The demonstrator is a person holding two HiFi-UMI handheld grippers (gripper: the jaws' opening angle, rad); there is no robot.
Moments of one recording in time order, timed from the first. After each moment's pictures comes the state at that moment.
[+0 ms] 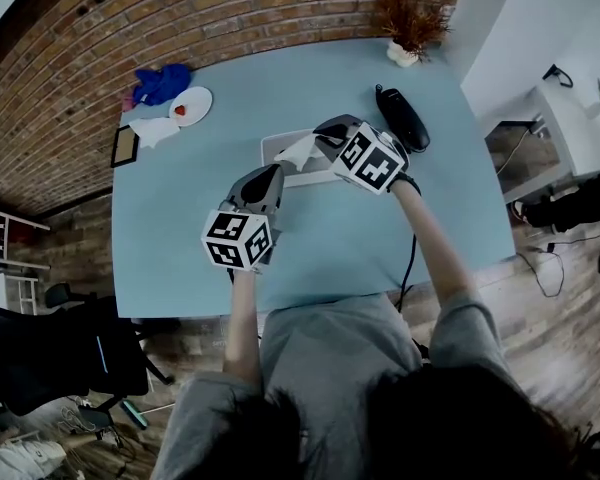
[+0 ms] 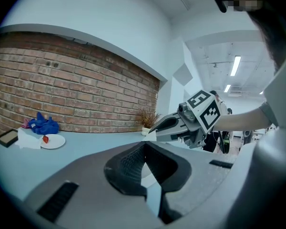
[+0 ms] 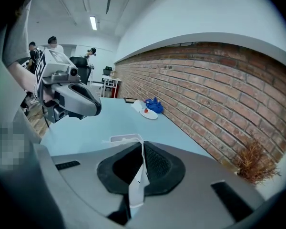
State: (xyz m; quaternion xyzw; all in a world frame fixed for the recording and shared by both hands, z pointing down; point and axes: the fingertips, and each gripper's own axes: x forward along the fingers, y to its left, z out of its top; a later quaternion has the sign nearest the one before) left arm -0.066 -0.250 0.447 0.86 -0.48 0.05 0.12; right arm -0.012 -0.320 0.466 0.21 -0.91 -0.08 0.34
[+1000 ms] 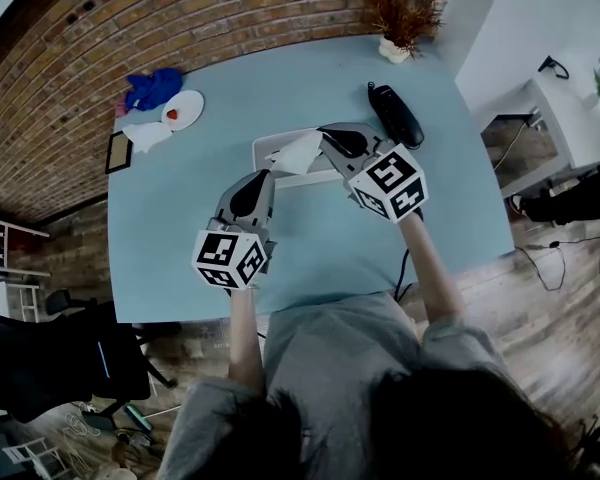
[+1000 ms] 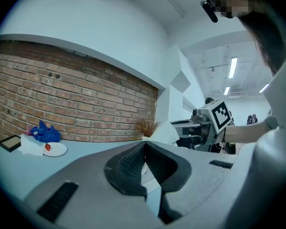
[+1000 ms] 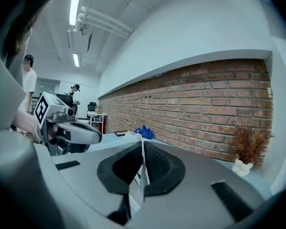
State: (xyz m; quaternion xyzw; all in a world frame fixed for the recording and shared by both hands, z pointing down) left arm -0.064 -0.233 0.418 0.86 -0.50 0.01 0.09; right arm 0.017 -0.294 0.398 0.29 -0.95 -0.01 0.12
